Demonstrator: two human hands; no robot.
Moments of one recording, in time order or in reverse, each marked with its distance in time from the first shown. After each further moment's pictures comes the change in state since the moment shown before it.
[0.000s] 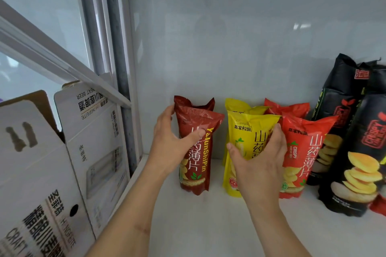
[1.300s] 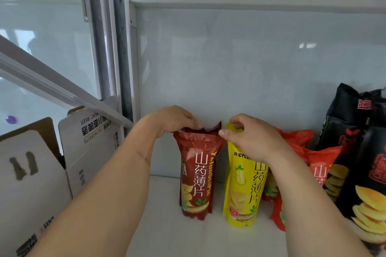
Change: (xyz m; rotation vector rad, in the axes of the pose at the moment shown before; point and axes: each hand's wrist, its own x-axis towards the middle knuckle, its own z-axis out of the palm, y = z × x) left_hand 0.119 0.064 -0.029 0.390 -0.500 -0.132; right_hand 0.120 -0.068 -0.014 -0.298 -0.675 -0.250
